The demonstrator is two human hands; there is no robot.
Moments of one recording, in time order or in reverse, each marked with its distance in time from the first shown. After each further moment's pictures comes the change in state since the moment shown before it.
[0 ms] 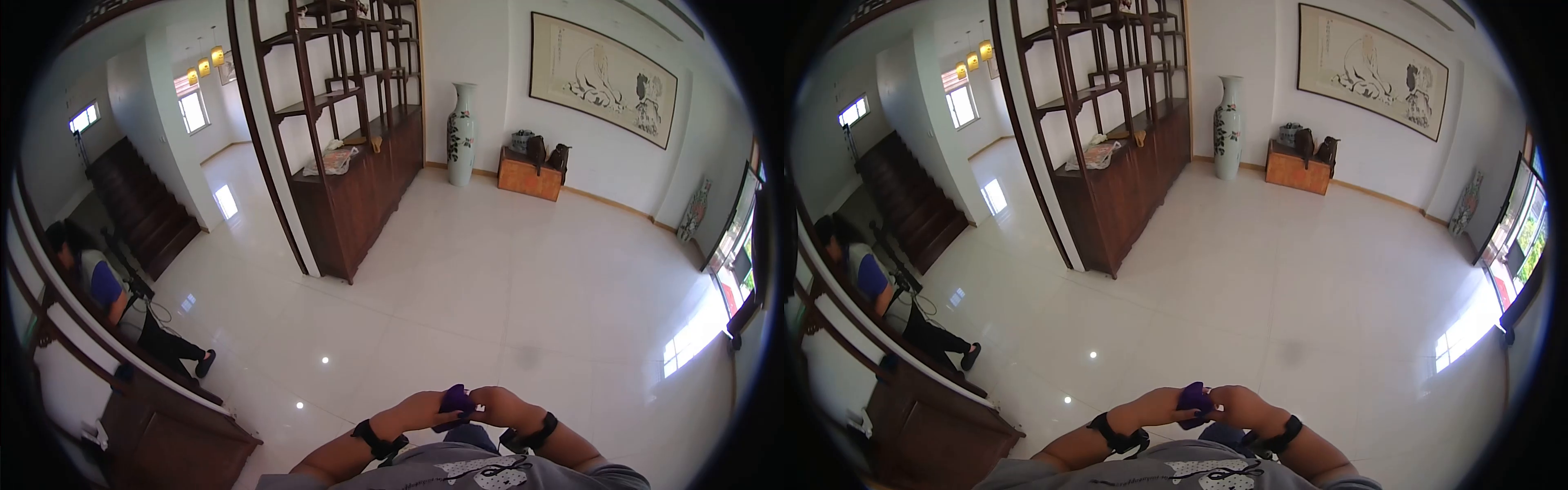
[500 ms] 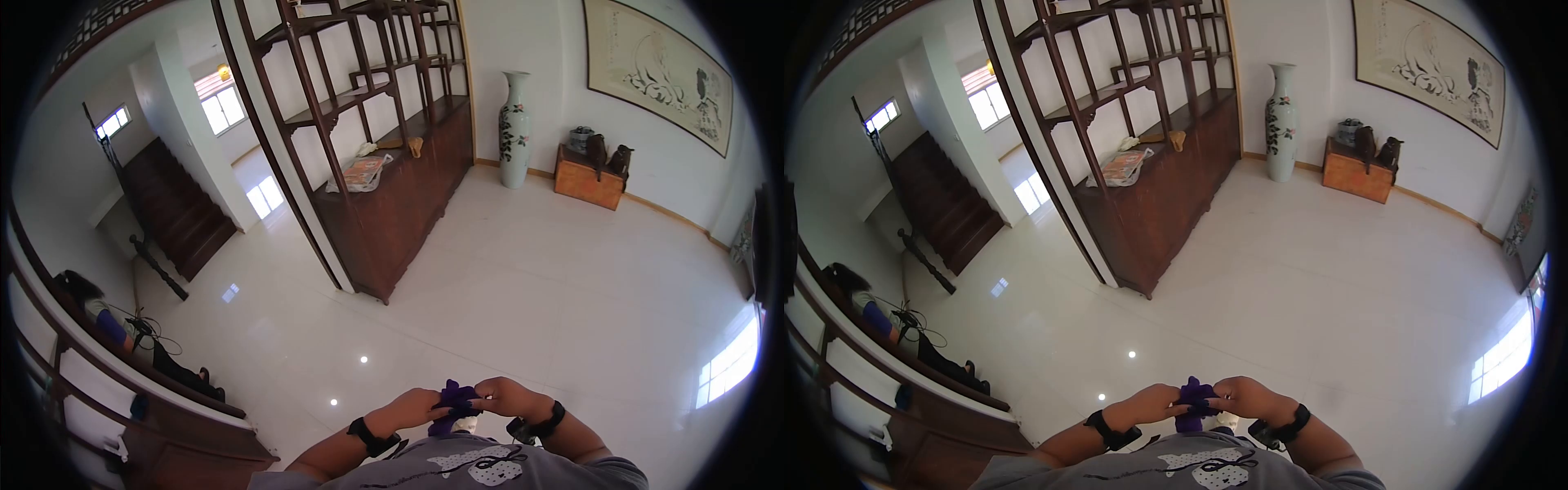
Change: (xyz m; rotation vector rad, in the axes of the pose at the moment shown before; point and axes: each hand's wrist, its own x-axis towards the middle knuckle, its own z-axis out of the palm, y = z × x) left_hand 0.186 -0.128 -0.210 0.158 0.020 -0.287; right_hand 0.280 0.157 -0.163 0.316 -0.237 -0.059
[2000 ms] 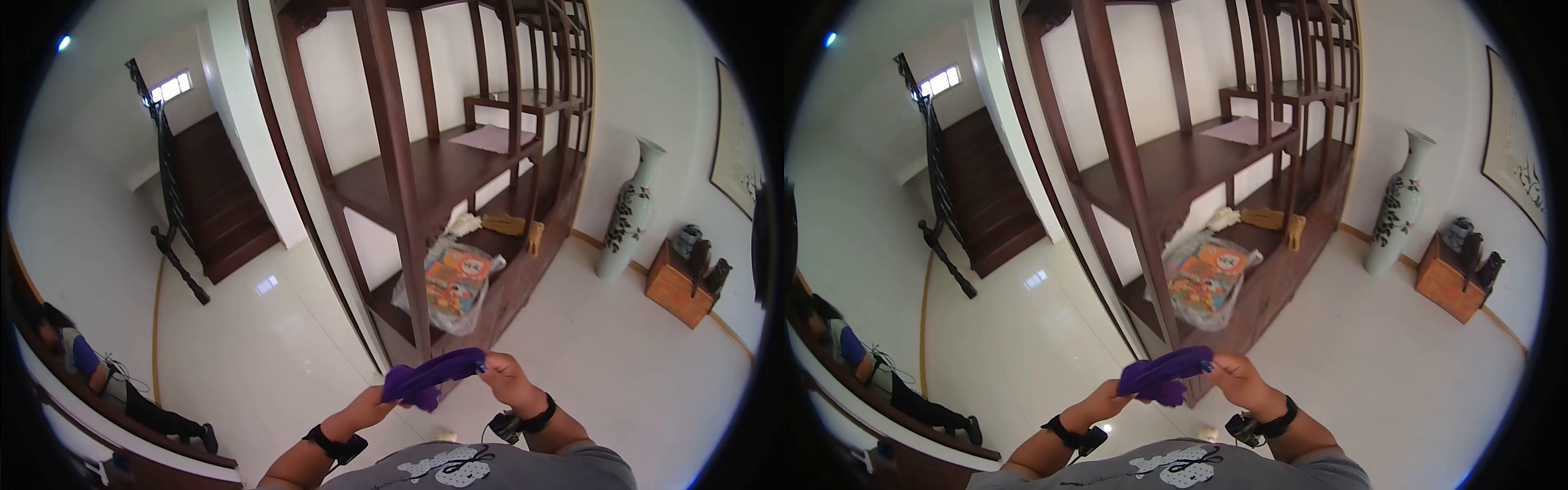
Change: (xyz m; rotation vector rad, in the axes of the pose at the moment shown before) left_hand 0.179 -0.435 -0.527 -0.499 0.619 -0.101; right_hand 0.730 0.010 -0.308 0.633 0.005 -0.516
